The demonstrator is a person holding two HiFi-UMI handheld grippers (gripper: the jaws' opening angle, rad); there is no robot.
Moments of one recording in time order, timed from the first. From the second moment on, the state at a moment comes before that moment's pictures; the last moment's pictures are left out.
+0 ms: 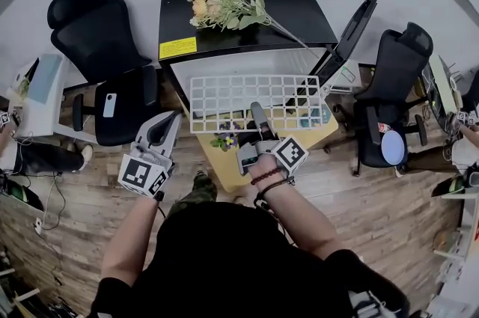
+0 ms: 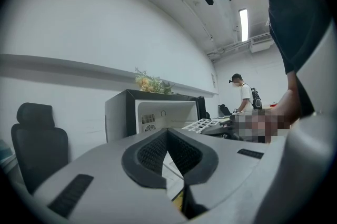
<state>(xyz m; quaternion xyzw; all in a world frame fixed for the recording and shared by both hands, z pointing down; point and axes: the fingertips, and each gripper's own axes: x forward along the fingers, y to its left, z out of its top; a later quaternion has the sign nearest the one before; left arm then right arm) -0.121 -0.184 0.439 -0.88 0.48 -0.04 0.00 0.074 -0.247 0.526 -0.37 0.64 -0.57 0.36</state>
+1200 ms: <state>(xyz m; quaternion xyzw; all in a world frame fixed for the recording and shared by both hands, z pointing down) -0.128 -0.181 0.449 -0.88 0.47 -0.04 -0.01 0.053 -0.269 0.528 -0.29 0.65 -0.61 0.34</state>
